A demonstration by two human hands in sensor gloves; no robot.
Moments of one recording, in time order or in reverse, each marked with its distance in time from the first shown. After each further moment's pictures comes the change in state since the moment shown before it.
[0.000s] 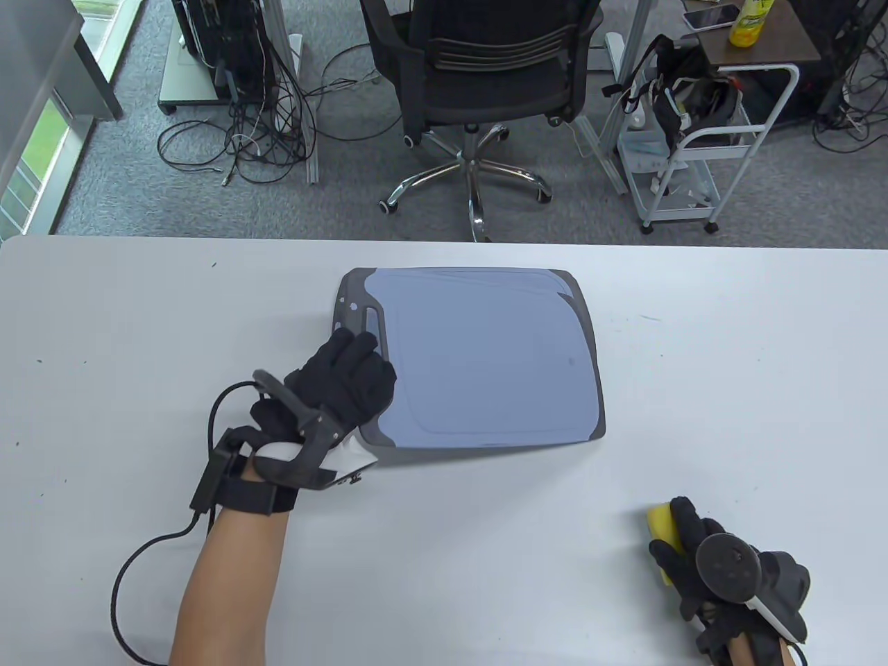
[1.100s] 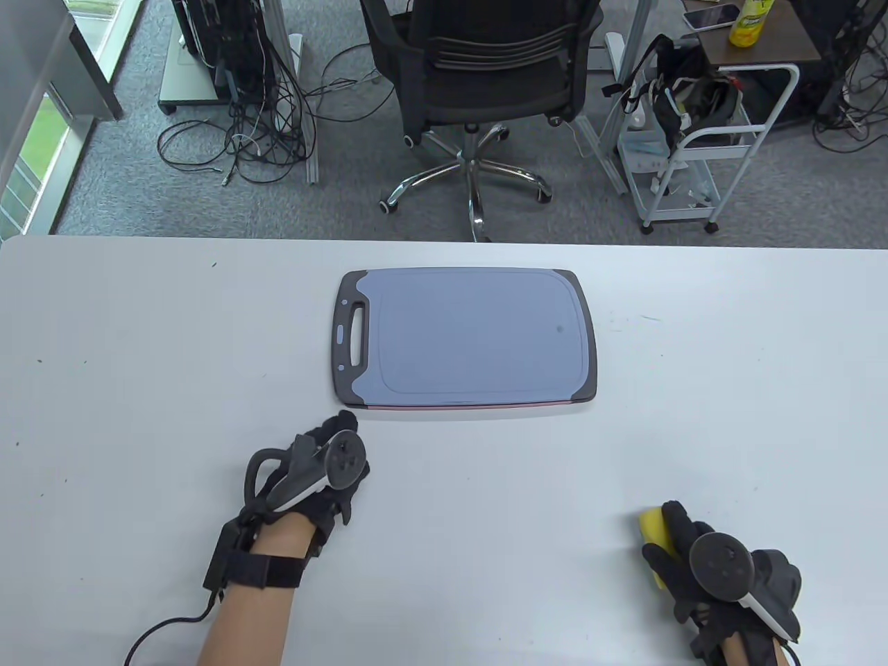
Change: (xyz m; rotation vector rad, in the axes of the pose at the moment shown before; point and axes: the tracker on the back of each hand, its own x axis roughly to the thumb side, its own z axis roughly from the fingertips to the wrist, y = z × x) left_hand 0.063 -0.045 0.094 -0.790 0.585 0.649; right_hand 0.003 0.012 -0.002 0.052 -0.002 -0.010
